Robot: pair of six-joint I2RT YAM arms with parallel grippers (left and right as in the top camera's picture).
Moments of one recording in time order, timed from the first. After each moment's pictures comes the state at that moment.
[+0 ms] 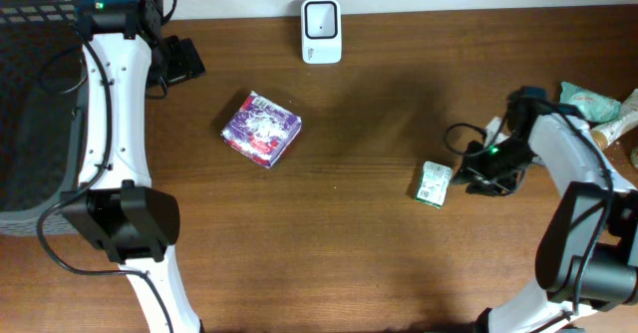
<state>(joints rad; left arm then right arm) 0.01 2.17 2.39 -1.53 -0.16 -0.39 -0.24 1.84 1.26 -1.11 -0.34 0.18</state>
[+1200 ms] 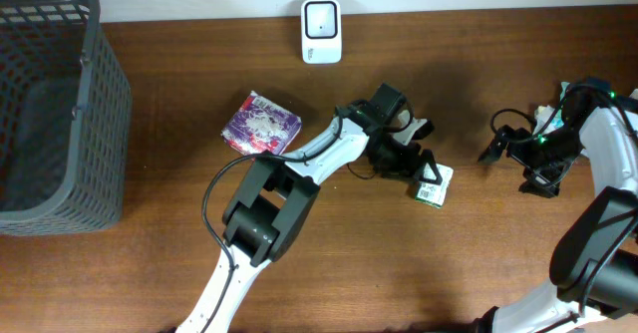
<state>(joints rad) -0.70 2.47 1.89 -0.61 0.91 -0.32 -0.41 1.84 1.39 -1.20 -0.33 0.13</state>
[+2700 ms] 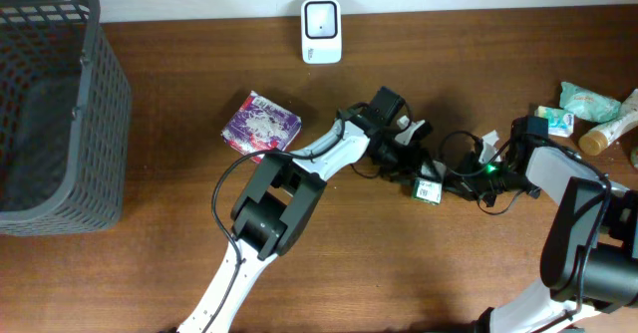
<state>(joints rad) -0.70 2.55 1.93 -0.52 1.01 -0.49 -0.29 1.84 0.96 -0.64 -0.66 0.23</state>
